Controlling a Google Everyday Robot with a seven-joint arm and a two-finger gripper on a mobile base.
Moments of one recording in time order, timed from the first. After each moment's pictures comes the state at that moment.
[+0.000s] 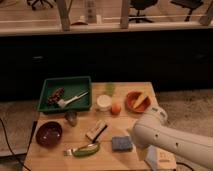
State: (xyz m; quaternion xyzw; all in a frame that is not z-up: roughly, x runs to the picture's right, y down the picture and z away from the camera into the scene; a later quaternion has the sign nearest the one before) arm 0.147 0.269 0.683 -0.29 -0.06 -0.14 0.95
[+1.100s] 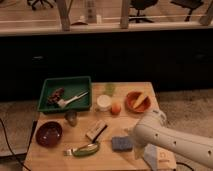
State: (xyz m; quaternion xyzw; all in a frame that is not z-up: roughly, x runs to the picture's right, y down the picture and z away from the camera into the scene) arm 0.139 0.280 0.719 -0.28 -0.10 -0.12 0.95
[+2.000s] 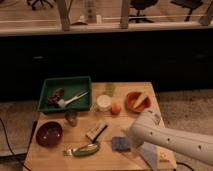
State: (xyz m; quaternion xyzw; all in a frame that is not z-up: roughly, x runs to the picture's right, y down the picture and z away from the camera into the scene) arm 0.127 0.286 0.743 -0.28 -0.11 -0.14 0.94
